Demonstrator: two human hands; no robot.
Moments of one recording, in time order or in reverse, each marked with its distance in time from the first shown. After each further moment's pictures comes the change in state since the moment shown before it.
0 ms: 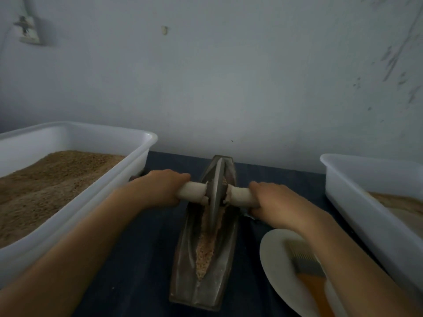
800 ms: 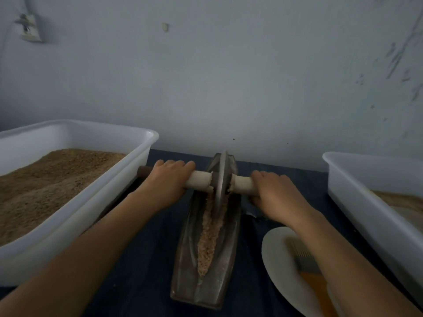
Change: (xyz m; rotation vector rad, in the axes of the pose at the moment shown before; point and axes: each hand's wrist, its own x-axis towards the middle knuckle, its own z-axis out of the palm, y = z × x) left_hand 0.009 0.004 0.013 0.144 0.275 -0.043; right_hand 0.013 0.009 0.016 -0.103 0.247 0.009
